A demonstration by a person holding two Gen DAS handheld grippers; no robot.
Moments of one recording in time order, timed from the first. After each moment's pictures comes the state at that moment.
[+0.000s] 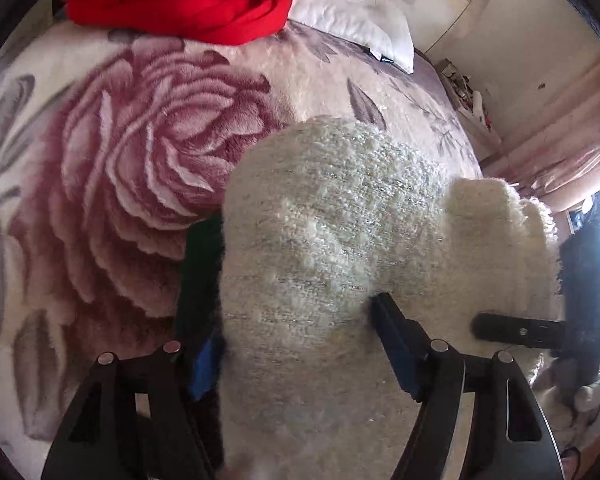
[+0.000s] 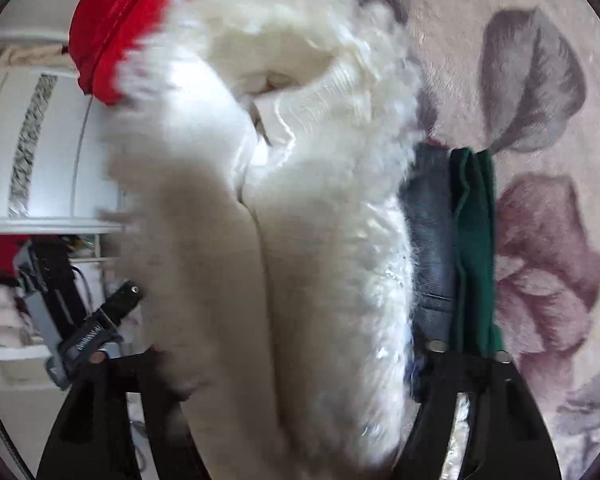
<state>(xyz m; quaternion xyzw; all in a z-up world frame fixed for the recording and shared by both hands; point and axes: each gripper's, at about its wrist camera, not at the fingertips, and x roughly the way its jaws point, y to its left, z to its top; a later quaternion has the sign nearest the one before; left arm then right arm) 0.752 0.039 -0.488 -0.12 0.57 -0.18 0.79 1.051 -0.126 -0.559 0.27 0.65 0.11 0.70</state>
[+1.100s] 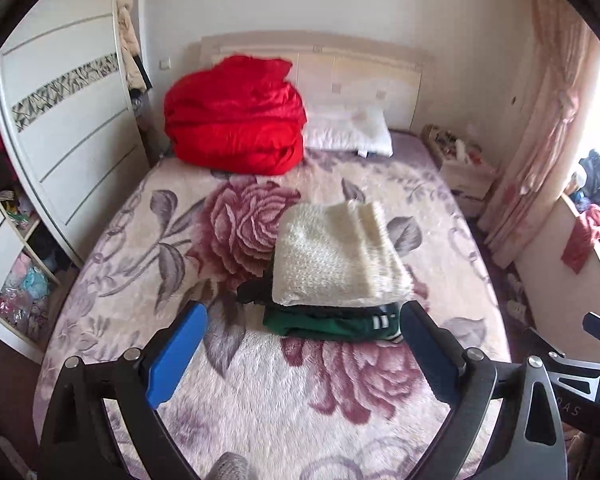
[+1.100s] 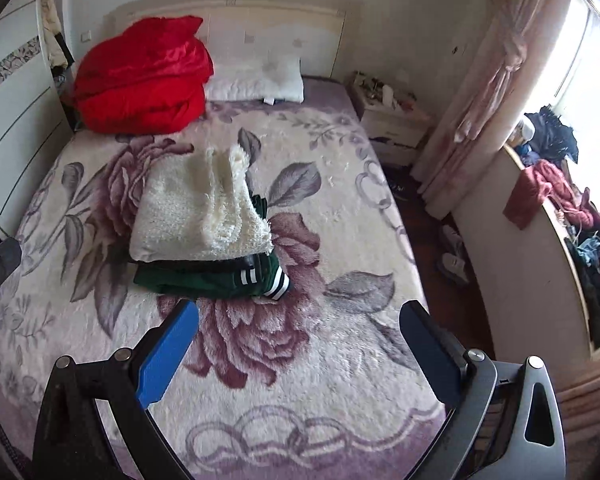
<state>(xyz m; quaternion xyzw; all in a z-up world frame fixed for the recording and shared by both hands) 0.402 0.055 -0.168 -0.01 0.41 -0.08 0.91 0.649 -0.021 -0.197 -0.01 0.48 -0.19 0.86</state>
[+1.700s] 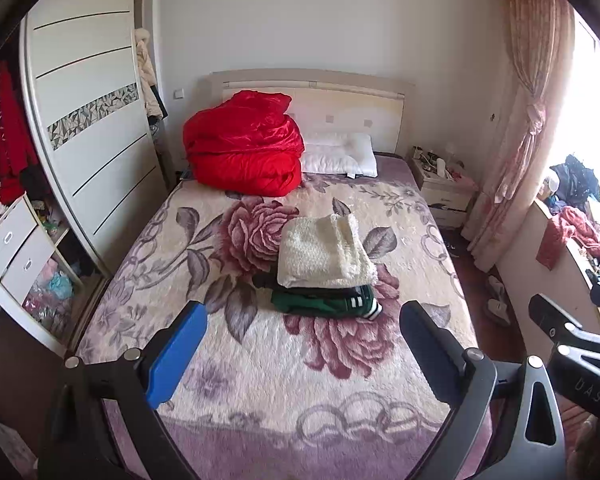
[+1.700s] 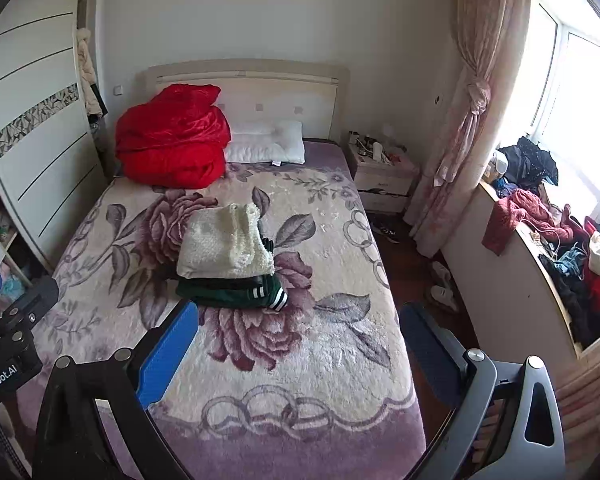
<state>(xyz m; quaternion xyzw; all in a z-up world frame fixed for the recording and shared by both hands) 0.242 0.065 -0.056 -0.01 0.38 -0.07 0.92 0.438 0.018 -0.003 -0.01 0.39 -0.16 0.91</state>
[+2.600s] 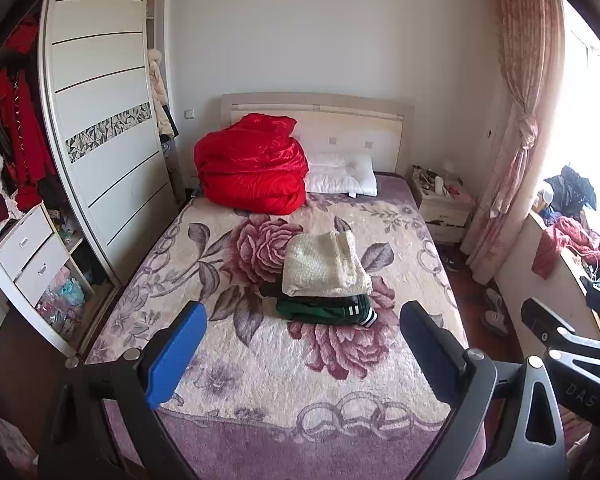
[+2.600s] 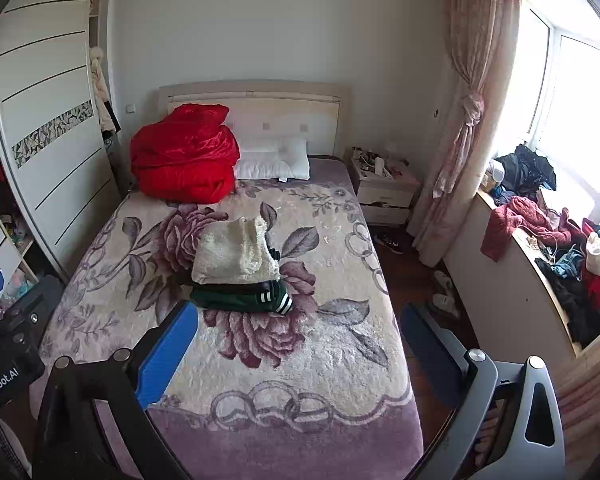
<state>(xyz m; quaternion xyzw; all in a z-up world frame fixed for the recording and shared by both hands) 0.178 0.065 -0.018 -0.01 0.34 -0.06 0.94 0.365 0.016 0.052 -0.01 0.37 -0.14 0.92</state>
